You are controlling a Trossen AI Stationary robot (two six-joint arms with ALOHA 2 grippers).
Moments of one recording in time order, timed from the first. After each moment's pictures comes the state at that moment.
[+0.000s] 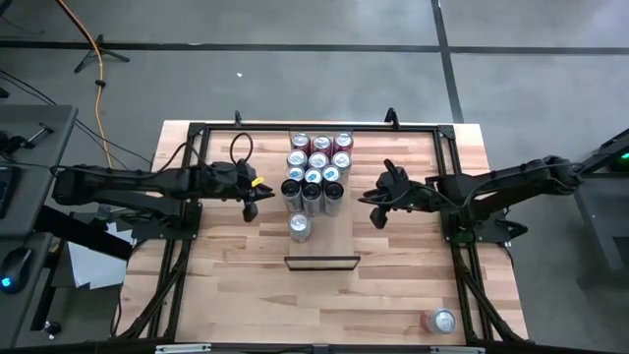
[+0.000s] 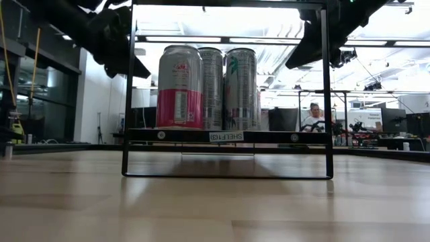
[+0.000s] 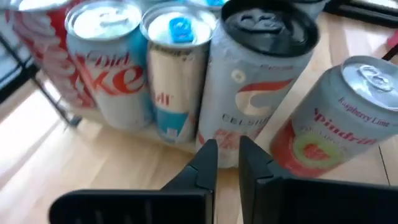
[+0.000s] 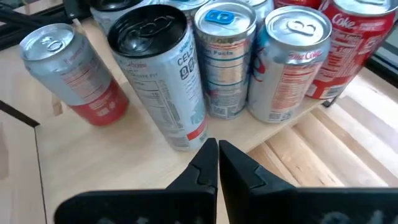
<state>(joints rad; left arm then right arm) 0.11 0.90 0.55 -0.22 -0.12 -0.18 0.12 1.10 0.78 -0.38 0.41 0.49</state>
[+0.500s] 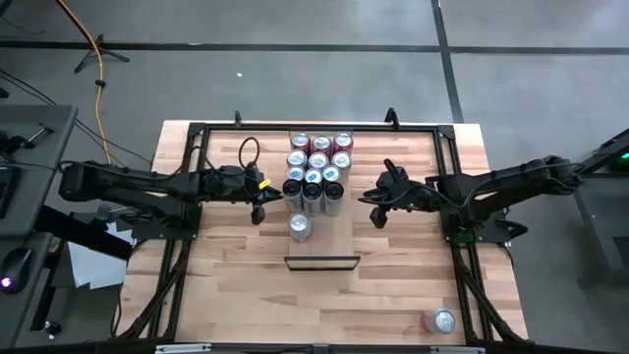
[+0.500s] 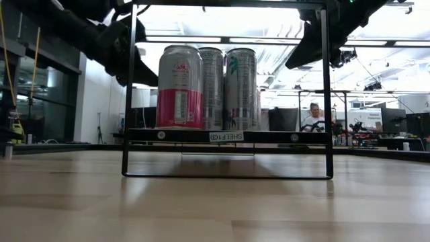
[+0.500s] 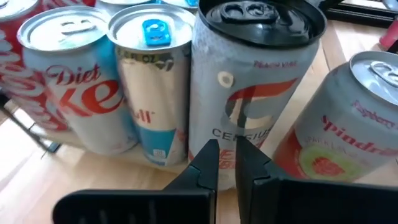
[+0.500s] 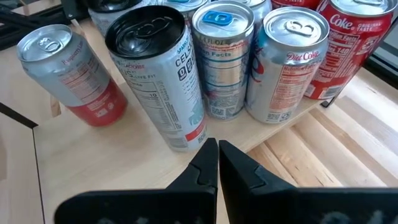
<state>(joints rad) 0.11 1.02 0.47 0.05 -0.09 -0.12 0.12 1.10 0.78 -0.38 0.42 0.49</state>
